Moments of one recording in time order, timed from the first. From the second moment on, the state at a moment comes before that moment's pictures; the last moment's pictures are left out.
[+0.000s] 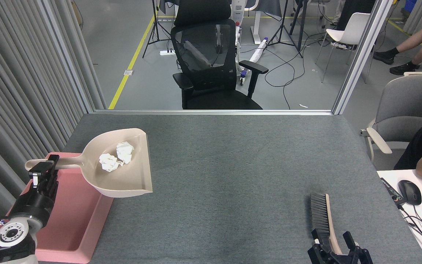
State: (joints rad) left arm -0.23 0.24 0.28 -1.36 0.03 0.04 -0.26; right arm 0.21 -0.02 -0.20 -1.50 1.25 -0.32 -0.19
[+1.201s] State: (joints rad) left arm -0.05 0.37 0.53 -1.34 -0.03 -0.10 -0.31; right arm 0.11 -0.03 -0.13 -1.51 1.29 -0.31 -0.10
